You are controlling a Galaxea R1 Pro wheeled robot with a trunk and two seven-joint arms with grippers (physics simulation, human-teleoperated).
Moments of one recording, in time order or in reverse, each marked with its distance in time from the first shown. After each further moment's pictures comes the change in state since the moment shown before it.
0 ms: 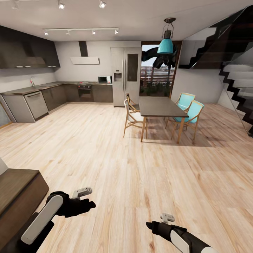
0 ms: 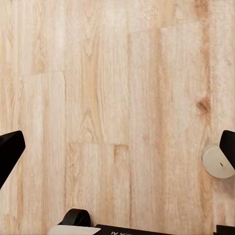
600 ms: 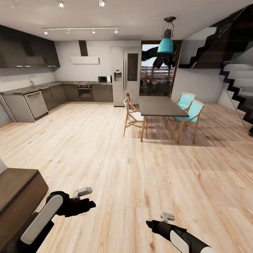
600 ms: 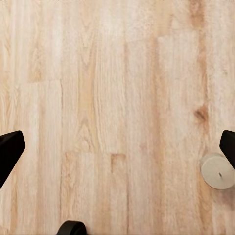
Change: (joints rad) left arm 0.000 0.000 0.002 -0.005 -0.001 0.000 0.002; right arm 0.000 0.004 0.002 0.003 0.001 -0.040 -0.012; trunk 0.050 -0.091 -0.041
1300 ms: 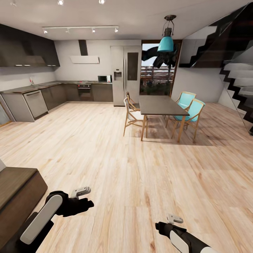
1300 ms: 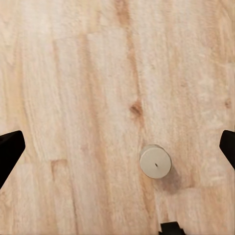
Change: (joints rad) left arm 0.000 0.001 0.006 -0.005 -0.003 -0.005 0.039; right arm 0.000 0.000 0.002 -0.001 0.009 0.006 -0.282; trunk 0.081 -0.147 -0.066
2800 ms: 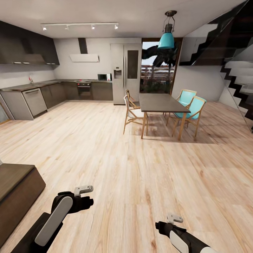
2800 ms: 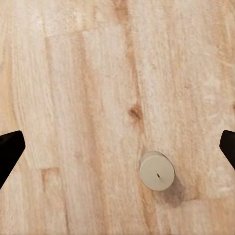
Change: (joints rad) left arm 0.001 -0.096 0.008 0.016 -0.300 -0.002 -0.018; right arm 0.000 0.001 0.003 0.001 0.005 -0.016 -0.003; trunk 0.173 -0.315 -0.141
